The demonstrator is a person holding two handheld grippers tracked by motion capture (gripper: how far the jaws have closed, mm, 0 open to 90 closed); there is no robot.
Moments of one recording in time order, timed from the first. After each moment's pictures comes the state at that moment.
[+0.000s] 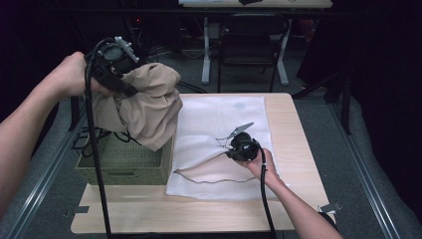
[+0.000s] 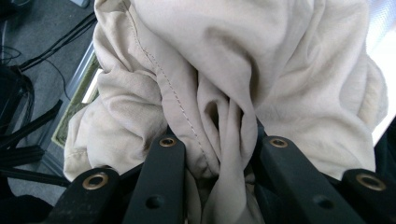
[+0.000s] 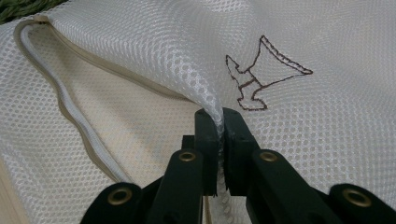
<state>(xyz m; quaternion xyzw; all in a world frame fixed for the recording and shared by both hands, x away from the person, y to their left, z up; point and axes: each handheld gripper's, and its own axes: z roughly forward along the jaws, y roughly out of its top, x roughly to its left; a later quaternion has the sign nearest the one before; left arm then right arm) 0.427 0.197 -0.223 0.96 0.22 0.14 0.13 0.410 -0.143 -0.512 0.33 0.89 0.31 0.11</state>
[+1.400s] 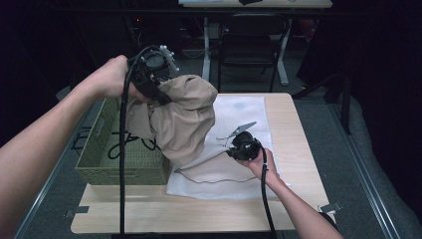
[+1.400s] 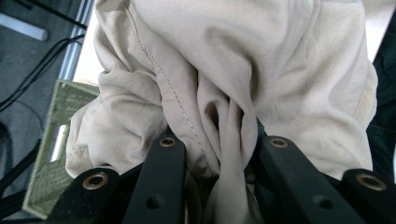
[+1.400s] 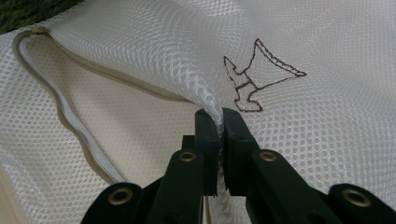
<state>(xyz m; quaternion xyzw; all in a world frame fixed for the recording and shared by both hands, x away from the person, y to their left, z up) 0.418 0.123 -0.234 0.98 0.13 0.10 0.12 0.411 -0.147 -0.511 0.34 0.88 0.32 0.10</state>
